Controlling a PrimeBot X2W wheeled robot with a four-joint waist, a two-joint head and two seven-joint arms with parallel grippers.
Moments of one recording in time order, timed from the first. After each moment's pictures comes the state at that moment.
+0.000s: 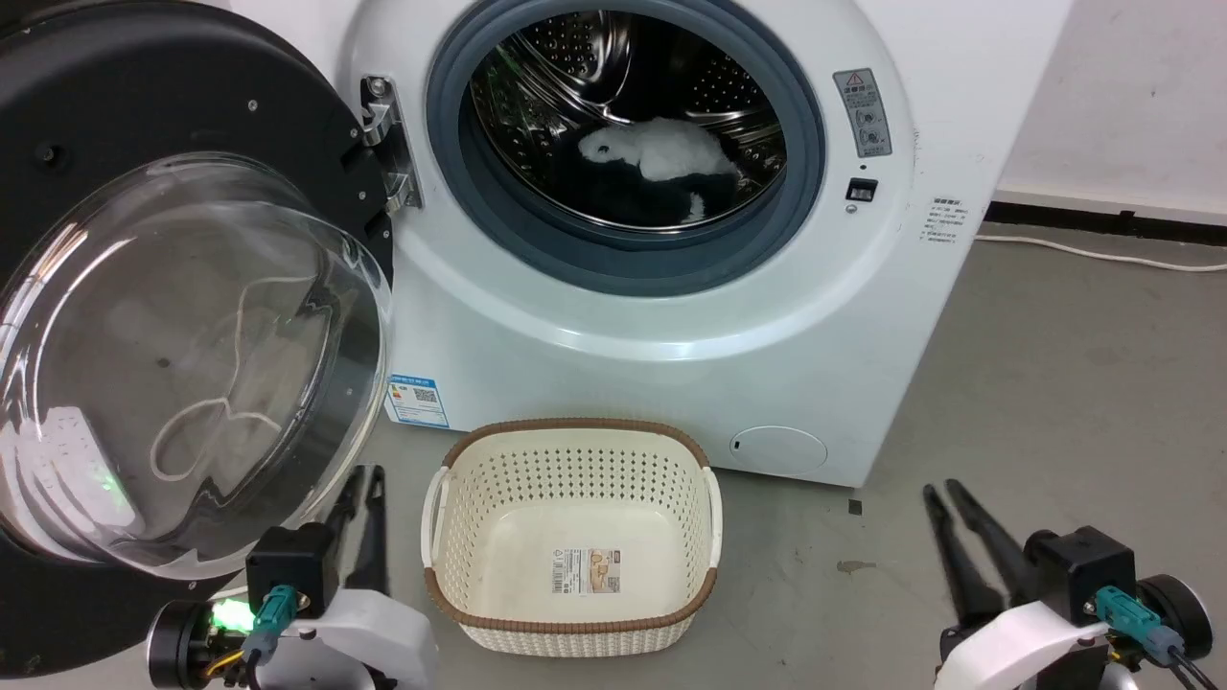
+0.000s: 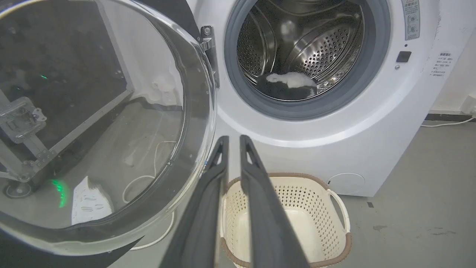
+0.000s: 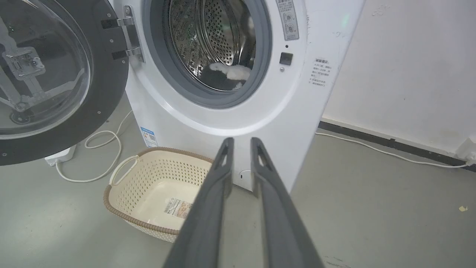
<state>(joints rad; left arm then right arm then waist) -0.01 0.05 0.00 0.00 0.00 0.00 0.00 0.01 -0.05 0.00 0.01 0.01 0.13 0.00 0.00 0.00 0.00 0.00</state>
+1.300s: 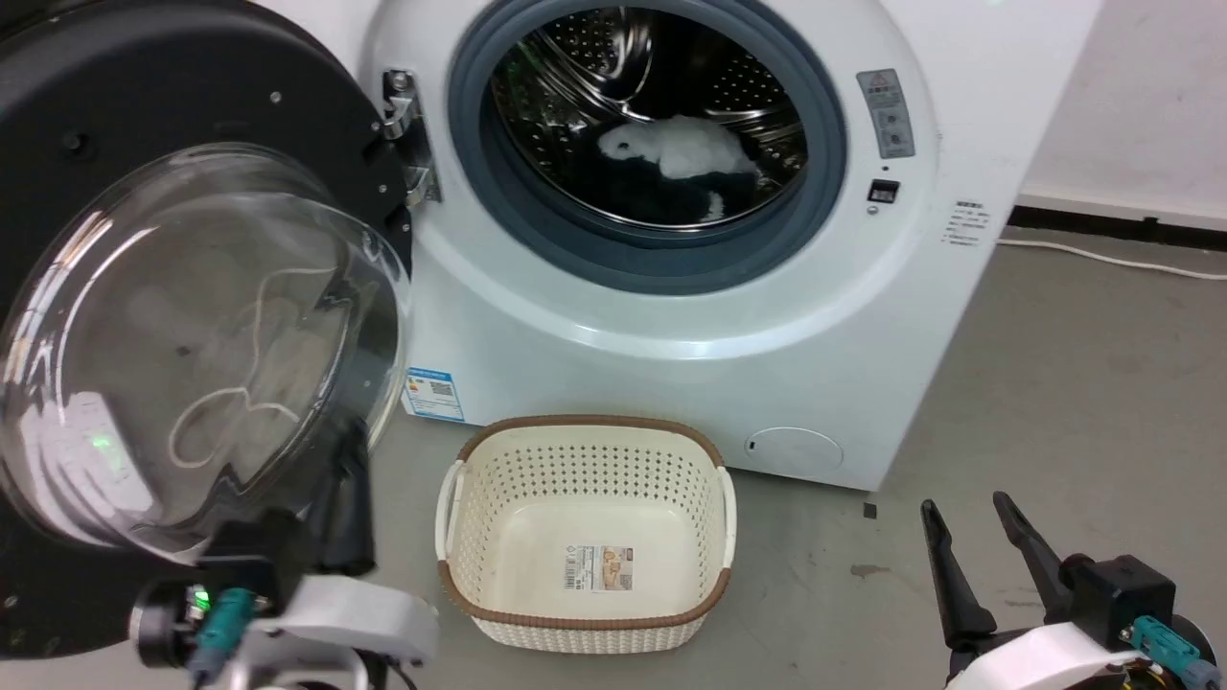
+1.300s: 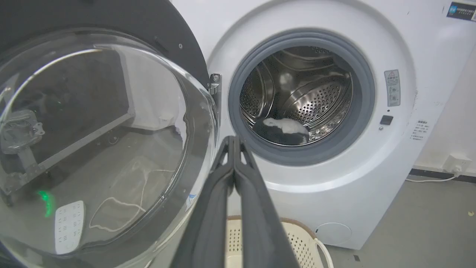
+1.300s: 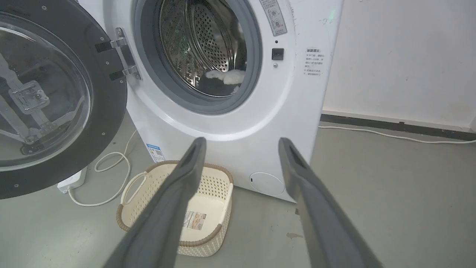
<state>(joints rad) -0.02 0.05 -0.02 -0.07 -0.12 0.01 -0.08 0.04 -0.05 -0.01 0.05 0.13 0.13 -0.08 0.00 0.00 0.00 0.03</state>
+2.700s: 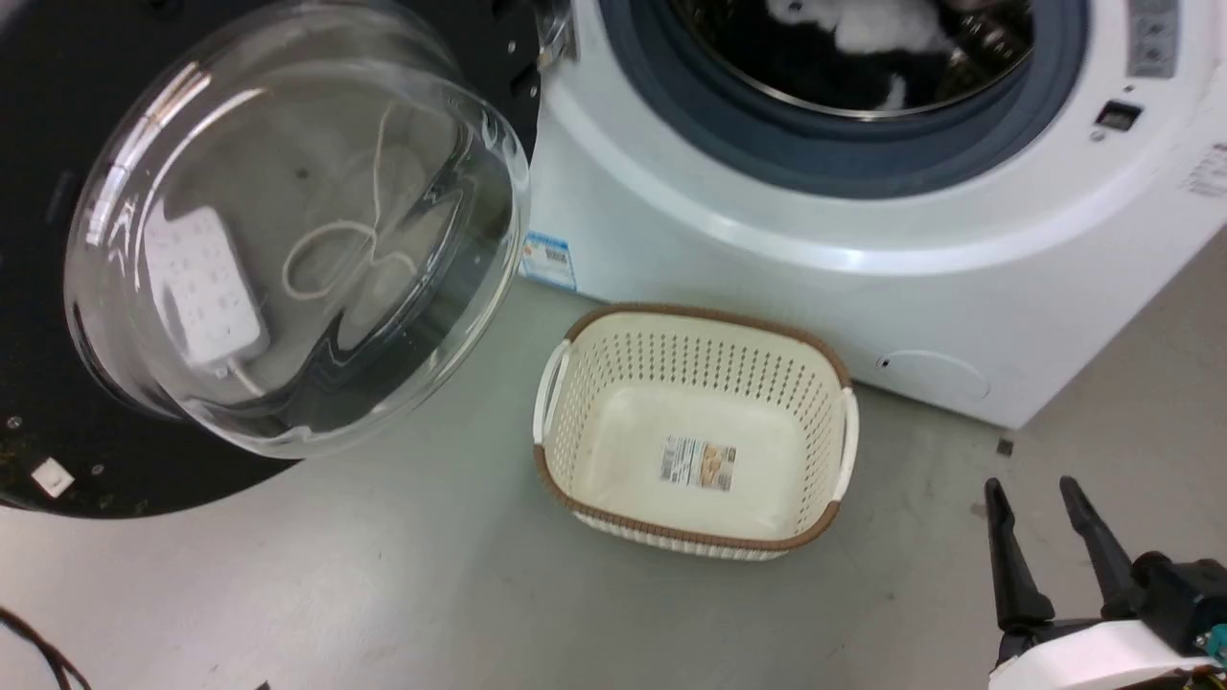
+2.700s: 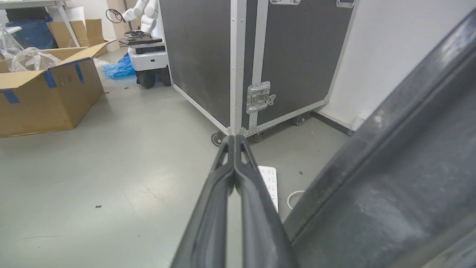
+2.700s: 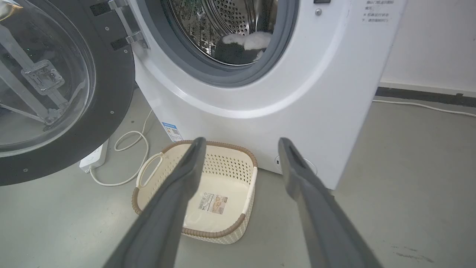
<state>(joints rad) -0.28 0.36 0.58 0.23 -0.30 0.02 0.02 0.06 -0.05 -0.08 0.00 0.16 0.13 -0.11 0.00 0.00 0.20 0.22</state>
